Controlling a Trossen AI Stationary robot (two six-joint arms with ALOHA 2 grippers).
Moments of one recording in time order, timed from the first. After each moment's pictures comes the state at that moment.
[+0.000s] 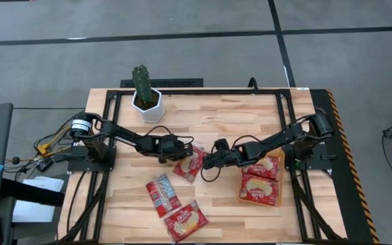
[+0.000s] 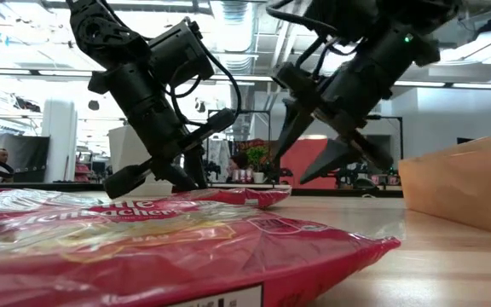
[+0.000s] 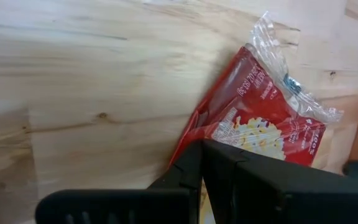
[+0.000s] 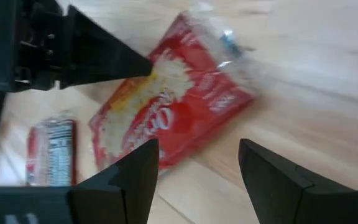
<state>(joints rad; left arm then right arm) -0.03 1.79 0.78 0.00 -0.19 -1.64 0.18 1.73 0.89 -0.01 0.33 1.36</state>
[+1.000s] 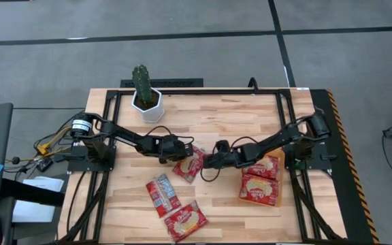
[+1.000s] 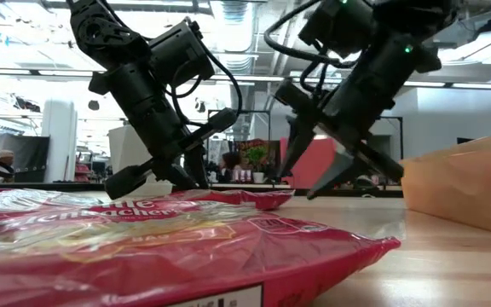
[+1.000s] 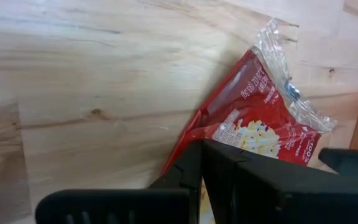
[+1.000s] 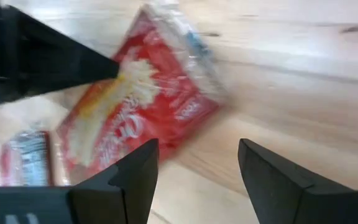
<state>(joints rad) -0.03 1.79 0.78 0.01 -0.18 -1.64 0.19 1.76 0.90 -0.06 0.32 1.49</state>
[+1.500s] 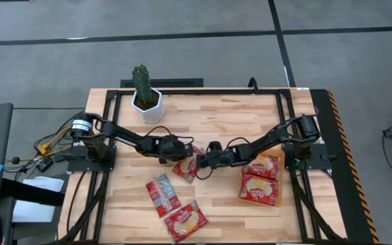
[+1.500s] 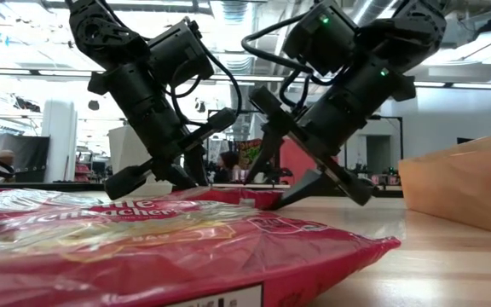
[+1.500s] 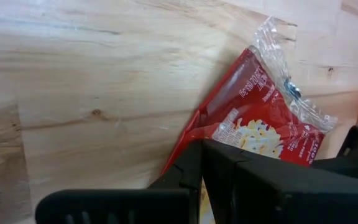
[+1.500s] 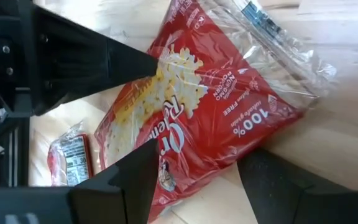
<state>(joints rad) -0.03 1.79 0.78 0.02 -0.19 -1.63 0.13 1.91 0.90 0.23 0.23 1.49</state>
